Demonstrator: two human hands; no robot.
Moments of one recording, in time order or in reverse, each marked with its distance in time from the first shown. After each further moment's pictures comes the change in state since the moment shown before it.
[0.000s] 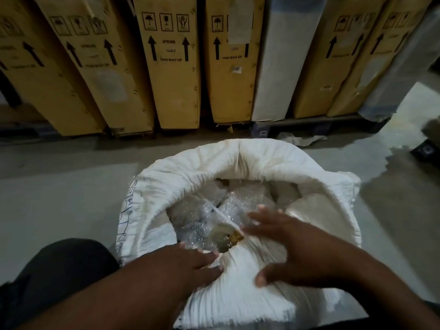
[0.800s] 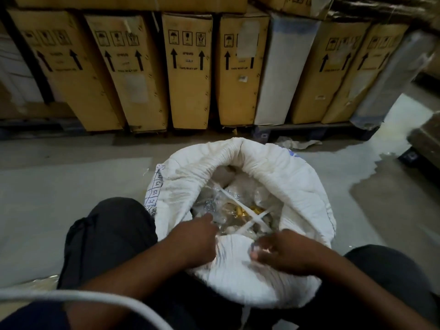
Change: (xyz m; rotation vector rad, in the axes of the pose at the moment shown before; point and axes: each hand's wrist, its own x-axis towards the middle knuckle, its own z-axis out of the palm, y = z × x) left_hand 0.002 0.068 0.014 -0.189 -0.001 -0.497; right_hand -0.053 -0.034 0.081 -0.017 -0.021 0.052
